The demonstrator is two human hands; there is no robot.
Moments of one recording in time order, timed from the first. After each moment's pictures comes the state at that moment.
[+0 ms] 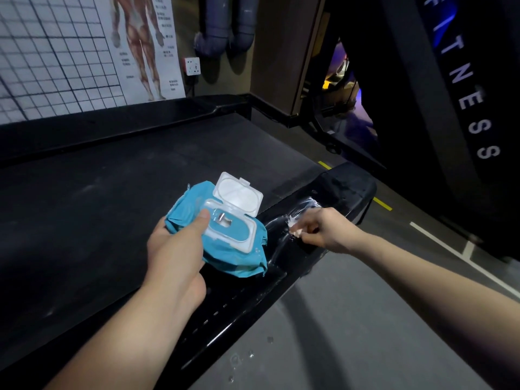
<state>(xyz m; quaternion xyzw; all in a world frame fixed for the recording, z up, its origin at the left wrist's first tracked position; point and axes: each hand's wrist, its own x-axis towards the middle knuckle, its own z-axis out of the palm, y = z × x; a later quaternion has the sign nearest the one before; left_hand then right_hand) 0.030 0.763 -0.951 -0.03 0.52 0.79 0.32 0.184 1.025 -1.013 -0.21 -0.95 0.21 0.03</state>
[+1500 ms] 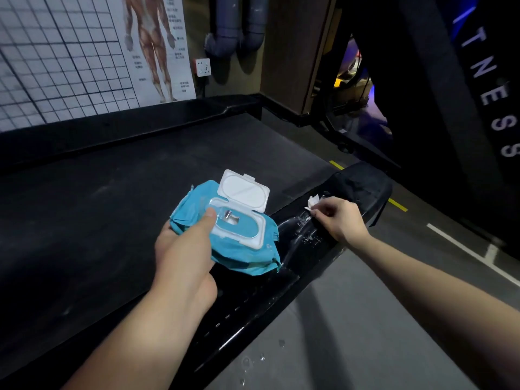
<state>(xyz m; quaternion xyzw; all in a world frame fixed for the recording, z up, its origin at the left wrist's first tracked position) 0.029 0.764 -0.945 -0.06 0.51 0.80 0.30 0.164 1.046 -1.045 -0.38 -0.86 0.23 0.23</state>
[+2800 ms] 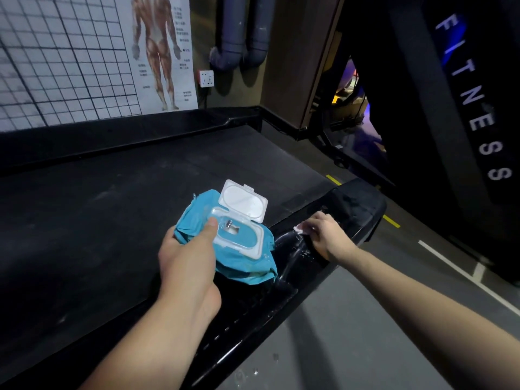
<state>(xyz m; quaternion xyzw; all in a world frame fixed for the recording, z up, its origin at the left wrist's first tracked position) 0.028 0.761 -0.940 -0.06 0.50 0.81 0.30 0.150 1.038 -1.042 -0.28 -0.94 0.13 0.12</state>
